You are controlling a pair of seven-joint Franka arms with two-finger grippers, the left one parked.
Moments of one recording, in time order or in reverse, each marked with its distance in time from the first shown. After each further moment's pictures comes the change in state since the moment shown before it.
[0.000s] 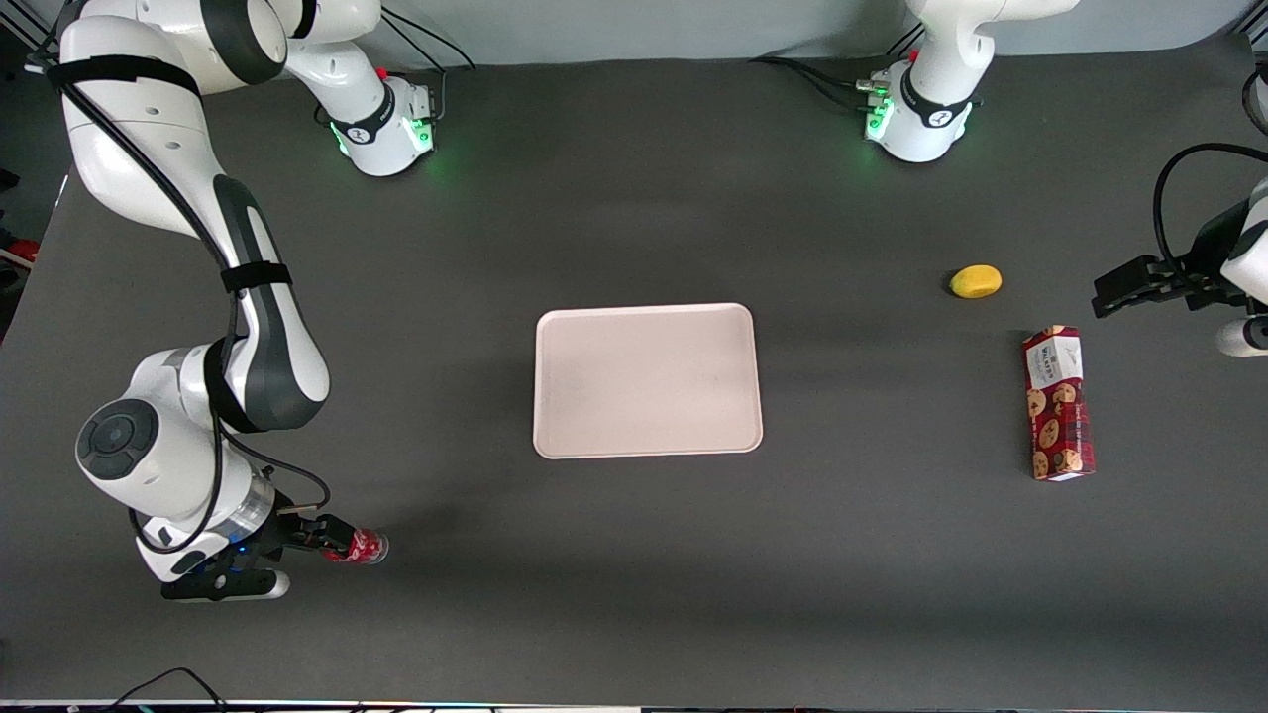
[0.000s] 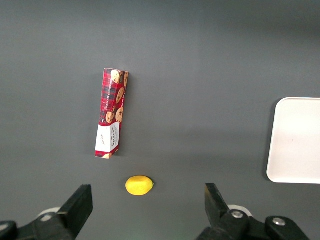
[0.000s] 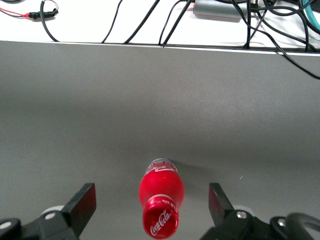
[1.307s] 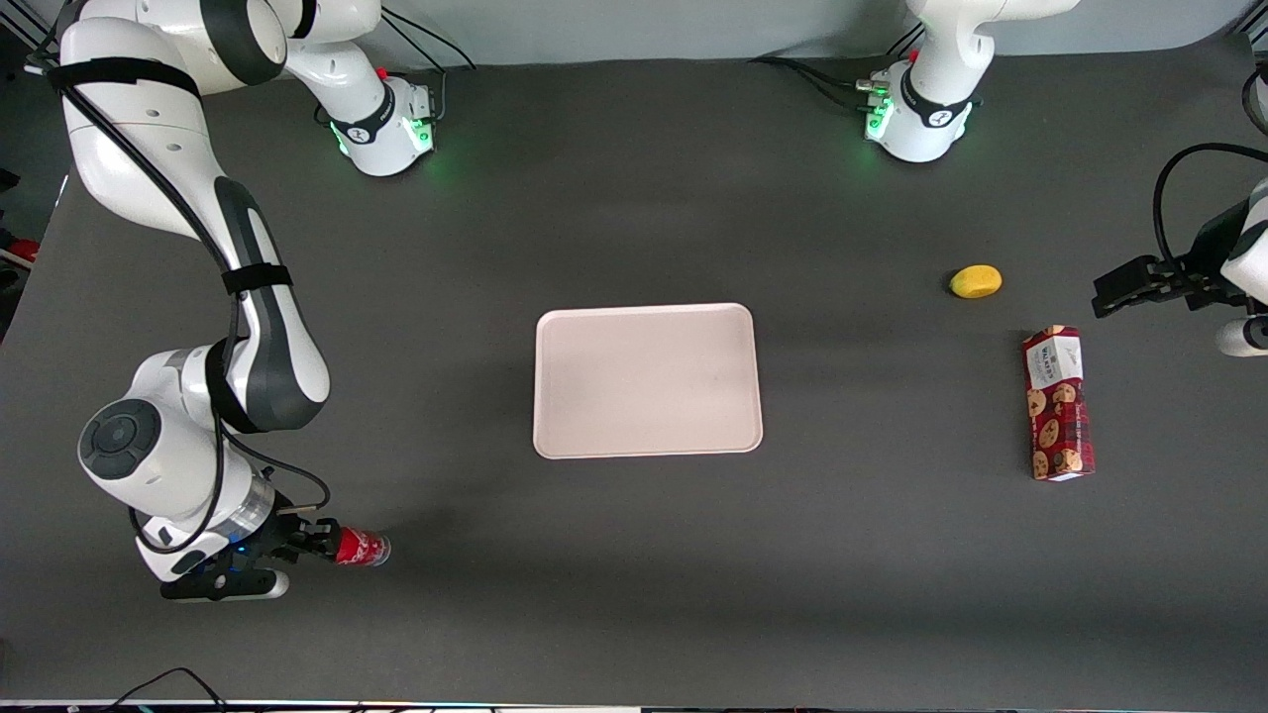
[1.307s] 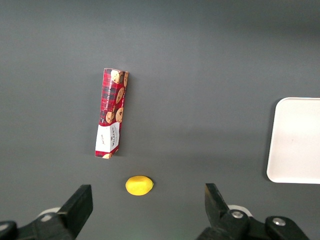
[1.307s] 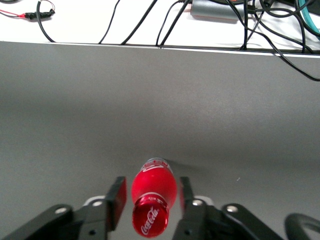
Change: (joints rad) arm -0.001 0.000 -0.002 -0.003 -0.004 0.015 0.000
